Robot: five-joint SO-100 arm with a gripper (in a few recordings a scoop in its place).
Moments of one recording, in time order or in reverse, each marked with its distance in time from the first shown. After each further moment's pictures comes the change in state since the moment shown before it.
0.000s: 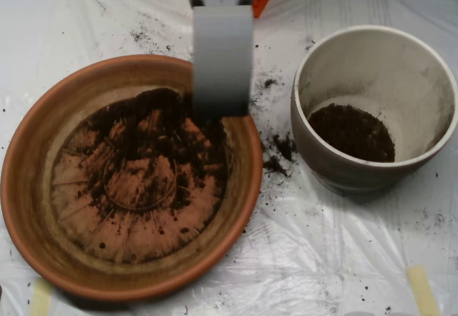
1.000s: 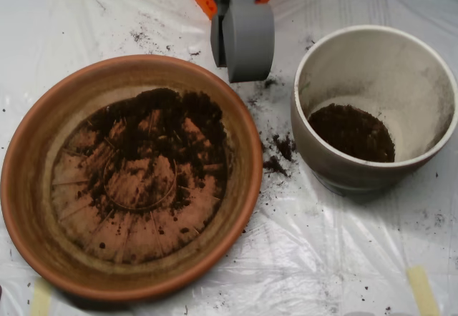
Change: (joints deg) arm -7.1 68.3 66.5 -12.3 -8.6
